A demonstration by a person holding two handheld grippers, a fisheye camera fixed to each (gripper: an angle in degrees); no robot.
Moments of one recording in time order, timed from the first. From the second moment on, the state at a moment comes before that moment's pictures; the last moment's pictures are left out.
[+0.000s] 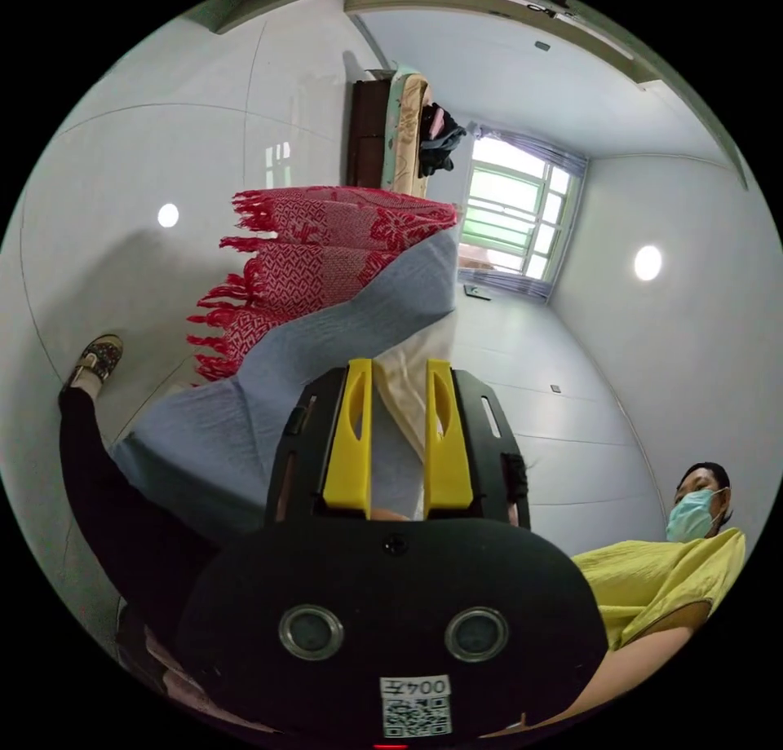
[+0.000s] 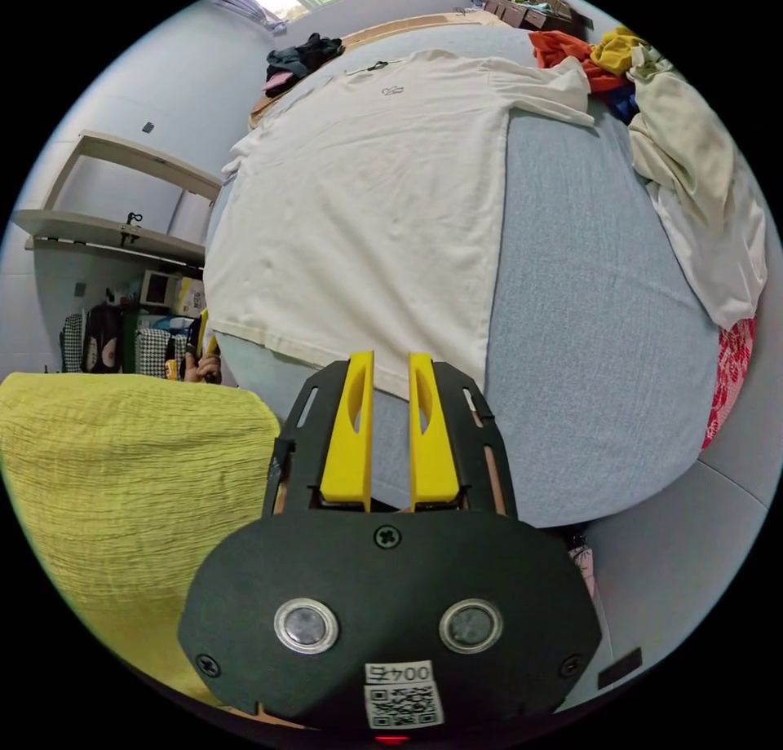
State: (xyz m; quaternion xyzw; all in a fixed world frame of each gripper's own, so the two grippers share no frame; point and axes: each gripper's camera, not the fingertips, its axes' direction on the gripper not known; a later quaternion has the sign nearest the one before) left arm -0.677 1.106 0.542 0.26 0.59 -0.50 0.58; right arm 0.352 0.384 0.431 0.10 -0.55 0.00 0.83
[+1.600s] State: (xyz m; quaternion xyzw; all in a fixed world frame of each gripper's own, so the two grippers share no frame) left arm -0.720 0.962 0.350 0.21 0.49 -0.41 0.74; right arm 0.487 0.437 0.588 0.08 -0.76 0.17 0.62
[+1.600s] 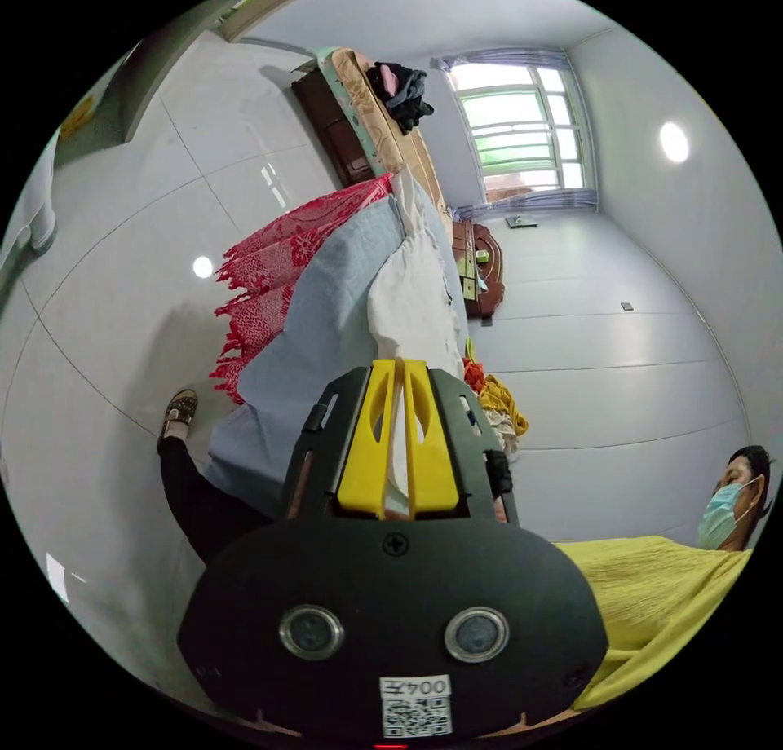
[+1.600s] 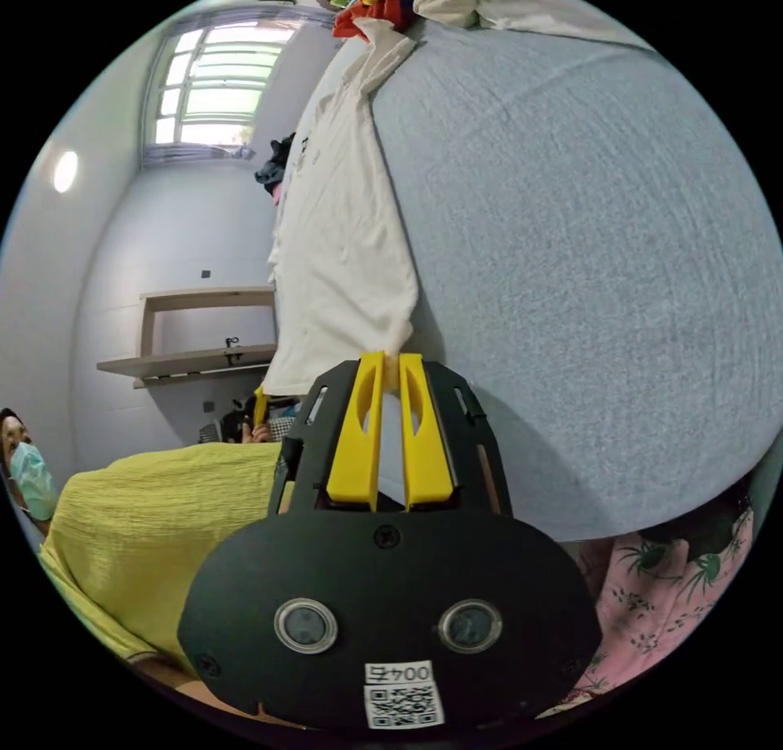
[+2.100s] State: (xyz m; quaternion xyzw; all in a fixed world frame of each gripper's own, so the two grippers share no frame) left arm -0.696 0.834 0.312 0.08 0.40 -0.33 0.85; right arm 0.470 0.413 0.552 0.03 -0.67 0.14 0.73
